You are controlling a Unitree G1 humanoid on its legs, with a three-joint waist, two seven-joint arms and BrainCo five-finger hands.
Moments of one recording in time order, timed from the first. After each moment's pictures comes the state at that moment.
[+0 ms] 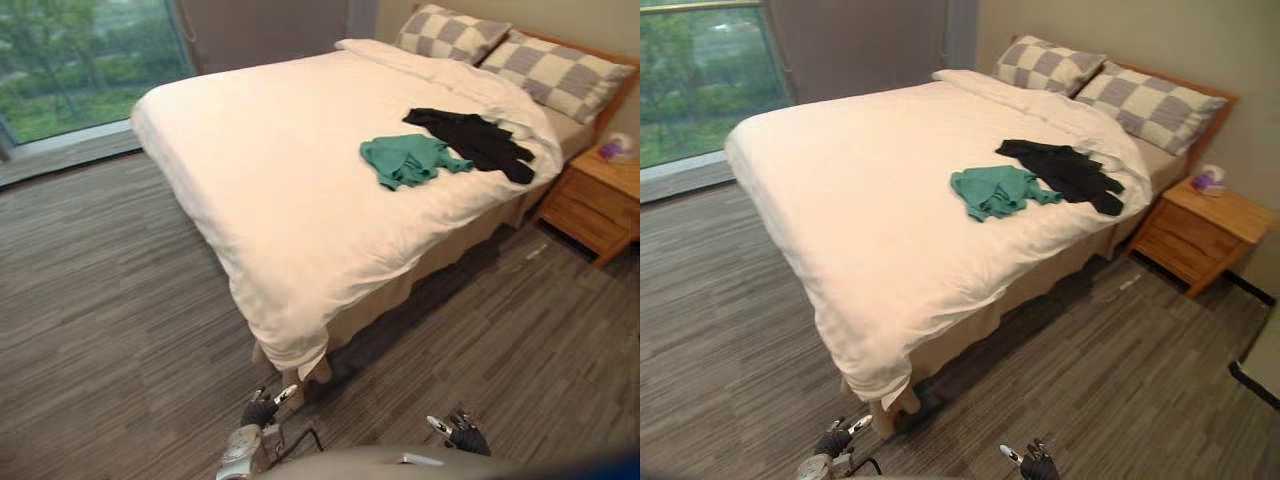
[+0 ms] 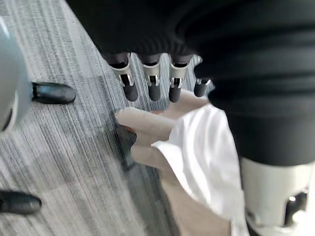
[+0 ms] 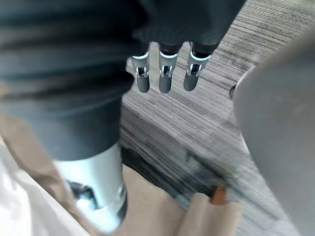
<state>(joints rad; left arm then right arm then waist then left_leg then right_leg) 0.07 -0.02 0.36 1.04 0.00 -0.11 -0.02 0.19 0.05 -0.32 0.98 0.07 -0.20 0.12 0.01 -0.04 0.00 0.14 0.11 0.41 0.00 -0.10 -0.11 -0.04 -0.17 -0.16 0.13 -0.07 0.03</state>
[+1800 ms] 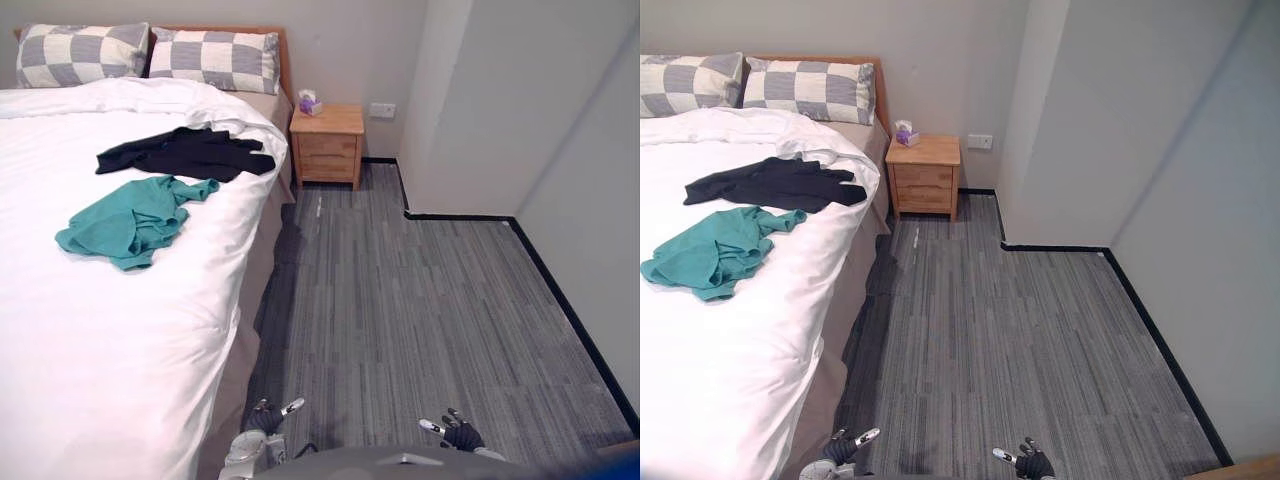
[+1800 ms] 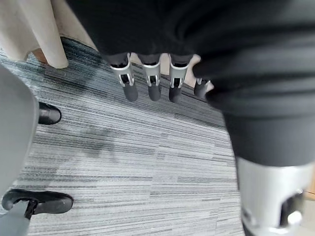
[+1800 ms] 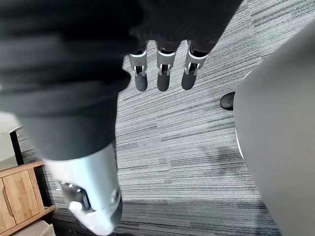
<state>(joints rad) 0.08 -0.02 0.24 1.04 0.03 -0.05 0.01 0.14 -0.03 -0.11 1.04 0.16 -0.08 0.09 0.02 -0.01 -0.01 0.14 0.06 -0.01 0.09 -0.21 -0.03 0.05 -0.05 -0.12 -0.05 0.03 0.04</state>
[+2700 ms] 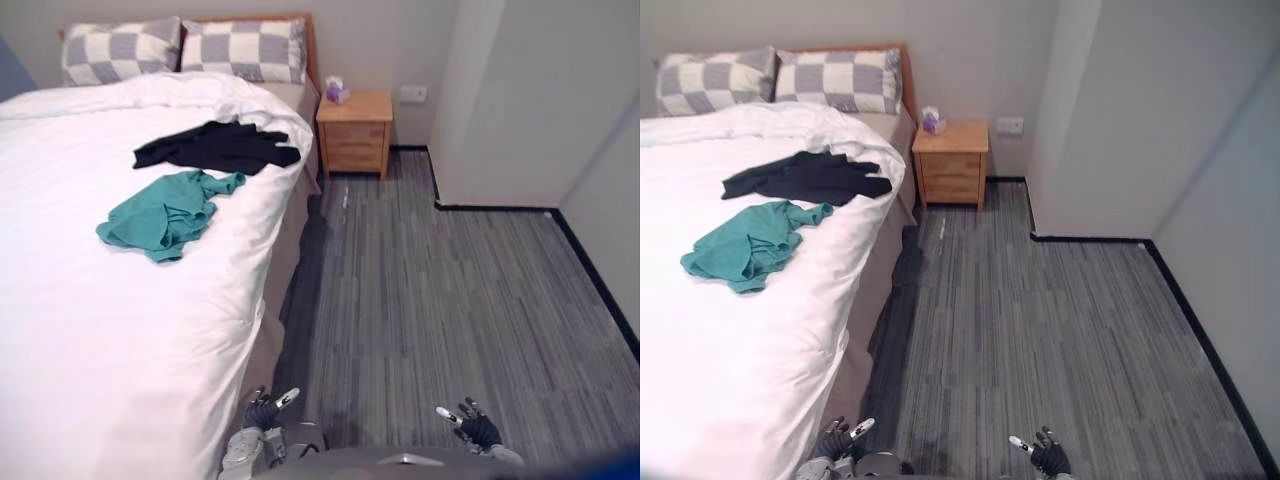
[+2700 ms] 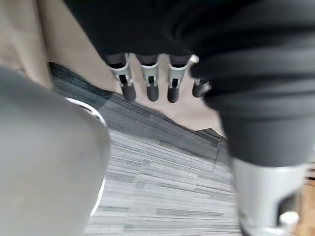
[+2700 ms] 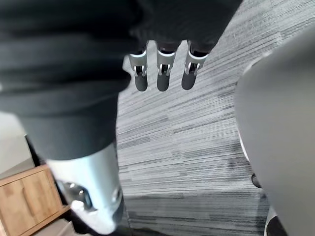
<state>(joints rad) 0.11 -0.02 0.24 0.96 -0.06 -0.12 0.04 0.16 -0.06 -0.14 0.97 0.26 -0.19 0.10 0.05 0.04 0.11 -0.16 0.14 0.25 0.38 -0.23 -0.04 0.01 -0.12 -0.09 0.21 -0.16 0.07</state>
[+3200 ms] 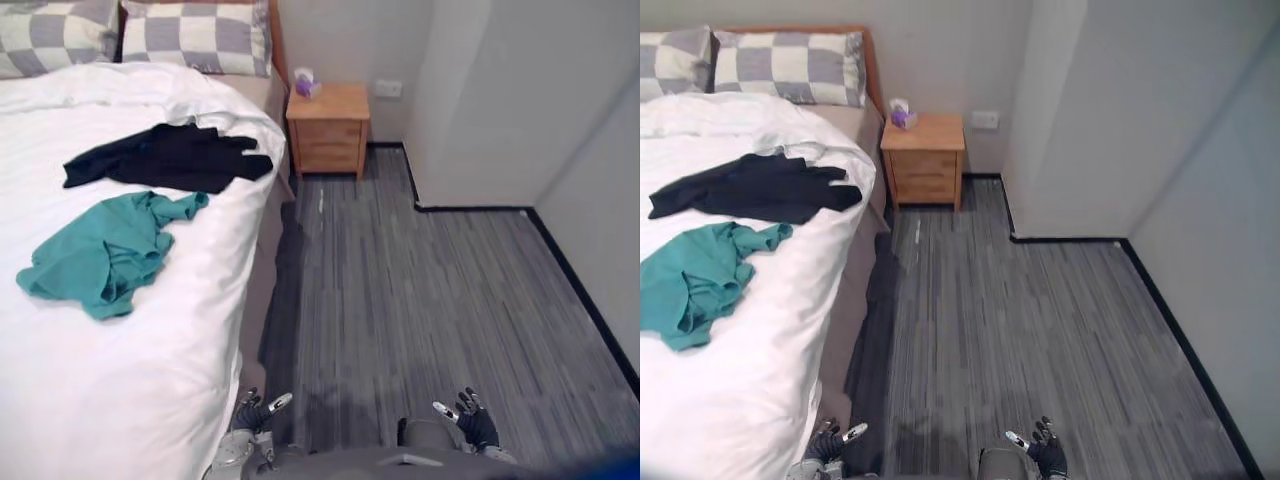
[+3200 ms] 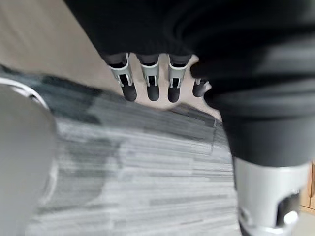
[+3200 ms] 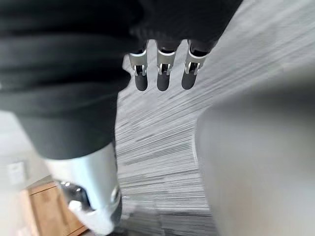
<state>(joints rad) 0.08 0.04 0.16 0.97 -0.07 -0.11 0.02 0.20 0.01 -0.23 0.93 0.17 -0.33 0.10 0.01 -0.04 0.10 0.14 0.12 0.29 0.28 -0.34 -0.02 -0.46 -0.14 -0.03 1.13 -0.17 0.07</state>
